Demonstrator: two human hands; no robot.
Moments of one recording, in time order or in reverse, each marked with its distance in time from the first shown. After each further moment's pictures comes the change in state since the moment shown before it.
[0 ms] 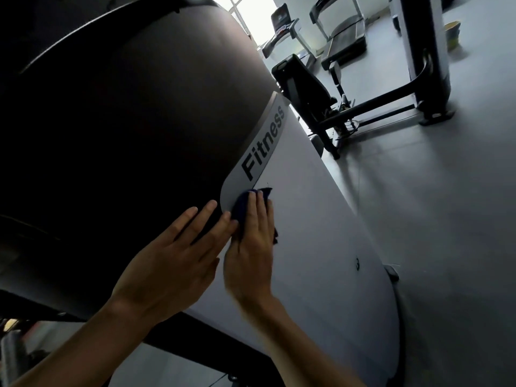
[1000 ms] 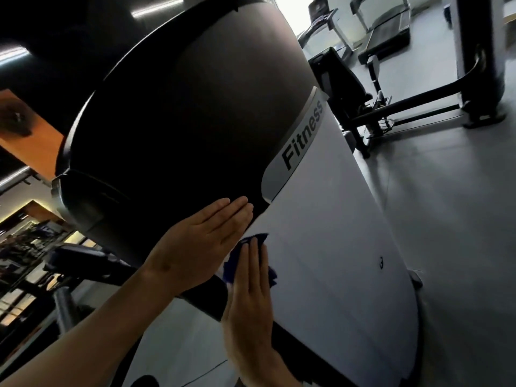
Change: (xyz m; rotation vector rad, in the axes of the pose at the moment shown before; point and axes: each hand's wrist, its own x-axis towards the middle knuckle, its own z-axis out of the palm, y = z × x) left_hand -0.032 -0.017 -0.012 0.144 -0.070 0.083; right_hand -0.125 0.003 0.026 -0.226 -0.108 -0.201
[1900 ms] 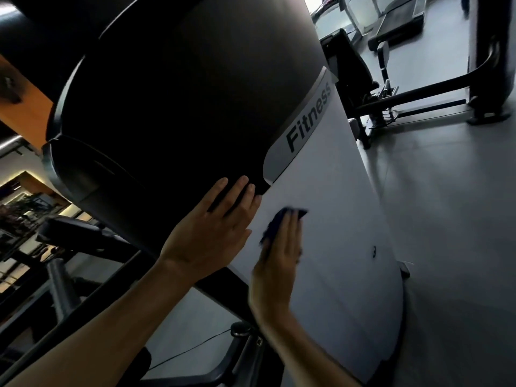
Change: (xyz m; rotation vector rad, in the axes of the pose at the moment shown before) left_hand 0.014 0.036 0.003 -0.013 -0.001 -0.216; right_hand 0.028 0.041 -0.015 0.119 0.168 0.205
